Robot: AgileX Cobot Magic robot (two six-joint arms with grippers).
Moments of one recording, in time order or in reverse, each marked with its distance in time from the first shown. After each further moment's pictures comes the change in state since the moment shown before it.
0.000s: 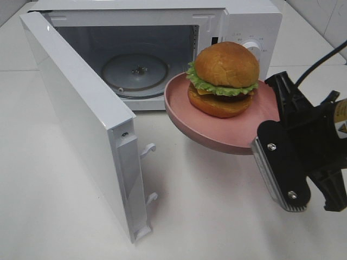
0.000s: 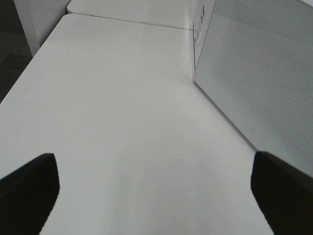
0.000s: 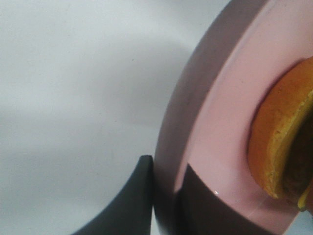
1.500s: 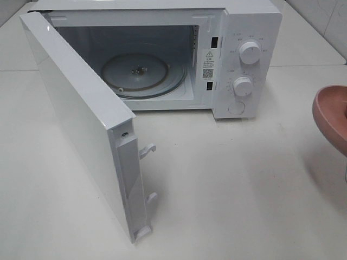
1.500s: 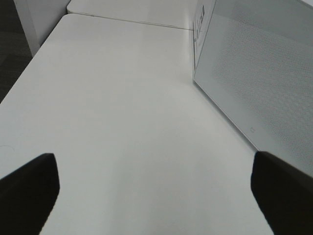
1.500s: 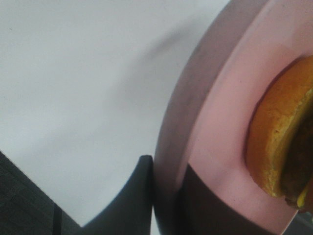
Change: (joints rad) left arm 0.000 0.000 0.000 0.000 0.000 0.000; right arm 0.000 -0.282 0.086 -0.336 0.600 0.969
